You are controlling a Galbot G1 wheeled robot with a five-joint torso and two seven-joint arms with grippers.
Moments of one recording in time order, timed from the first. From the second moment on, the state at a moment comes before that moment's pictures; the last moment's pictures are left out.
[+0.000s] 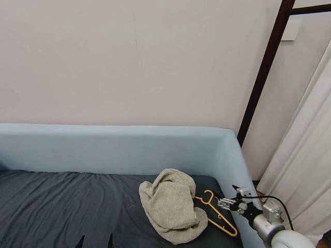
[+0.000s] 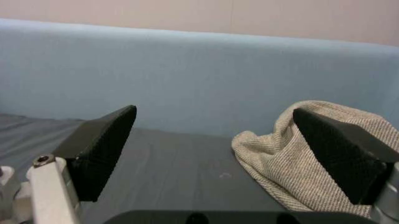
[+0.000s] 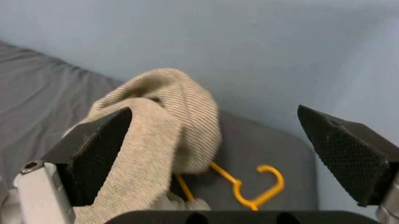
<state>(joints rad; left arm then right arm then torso) 1.92 -1.29 -0.45 -1.92 -0.17 -0.61 -0.24 -1.06 0.71 0.07 1.90 0.76 -0.24 0.10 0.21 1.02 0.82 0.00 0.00</state>
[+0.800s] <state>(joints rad) 1.91 -1.33 -0.46 -1.89 -0.16 -0.62 -0.24 -0.40 1.04 -0.60 1.37 0.66 -0.31 0.06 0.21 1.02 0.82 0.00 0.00</state>
